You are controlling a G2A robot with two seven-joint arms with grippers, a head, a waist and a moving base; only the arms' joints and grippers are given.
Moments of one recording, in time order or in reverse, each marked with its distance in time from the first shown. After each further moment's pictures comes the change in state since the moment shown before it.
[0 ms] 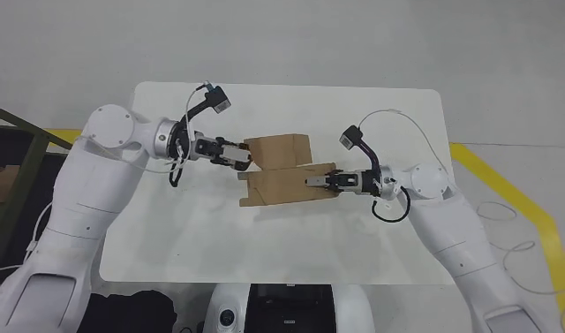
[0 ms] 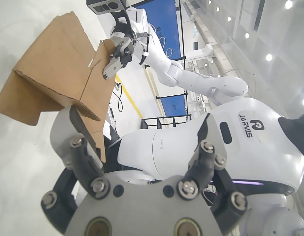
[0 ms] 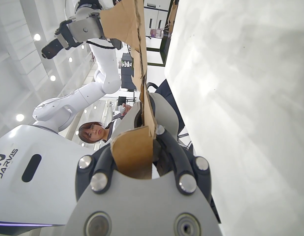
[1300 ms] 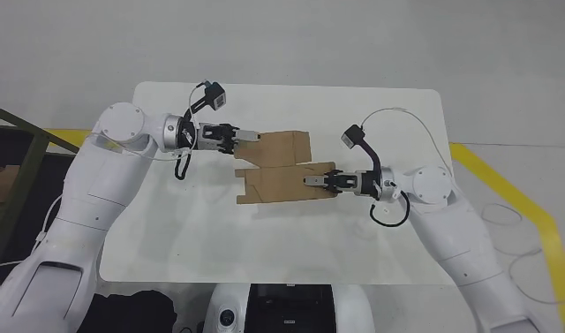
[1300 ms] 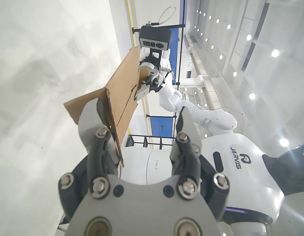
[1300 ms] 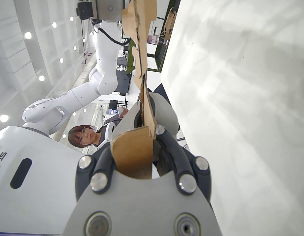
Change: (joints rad) left arm -0.056 -0.020 0.065 0.156 0.005 0.080 0.107; right arm -0.054 0.023 0.028 -0.129 -0.075 0.019 -0.083
